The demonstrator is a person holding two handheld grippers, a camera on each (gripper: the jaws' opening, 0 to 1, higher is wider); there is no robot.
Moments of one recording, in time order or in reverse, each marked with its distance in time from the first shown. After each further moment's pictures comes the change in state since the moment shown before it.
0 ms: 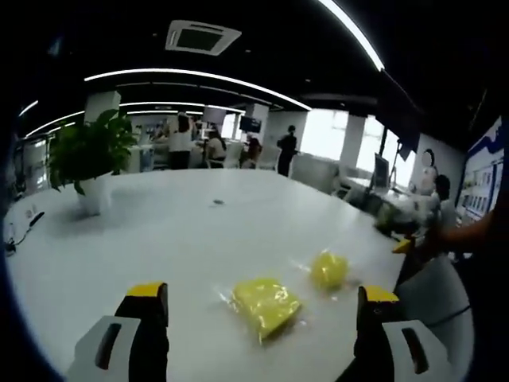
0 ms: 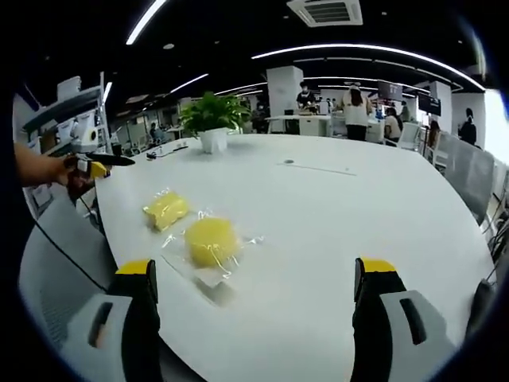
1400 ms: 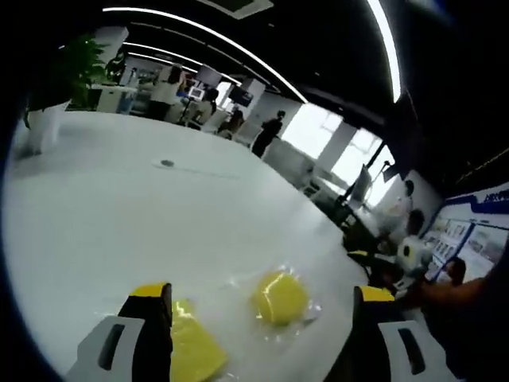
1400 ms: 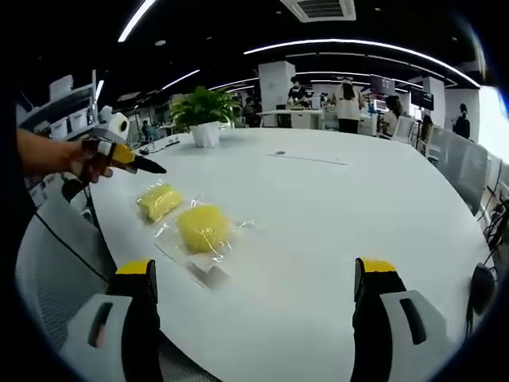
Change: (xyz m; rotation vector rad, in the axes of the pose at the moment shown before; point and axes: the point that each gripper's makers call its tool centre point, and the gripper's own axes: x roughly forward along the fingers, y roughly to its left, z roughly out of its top) left arm 0.132 -0.064 -0.003 -0.298 0.137 -0.242; right arm -0.012 -0.011 -0.019 0.041 0.024 -0.042
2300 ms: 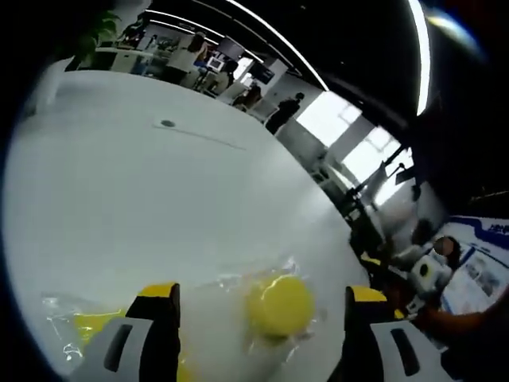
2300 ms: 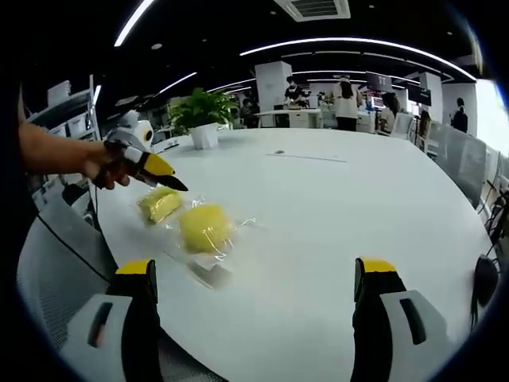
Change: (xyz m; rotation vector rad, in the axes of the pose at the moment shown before) left arm 0.057 0.009 -0.020 -0.127 0.137 0.046; right arm 0.002 0.004 -0.003 0.018 -0.007 0.006
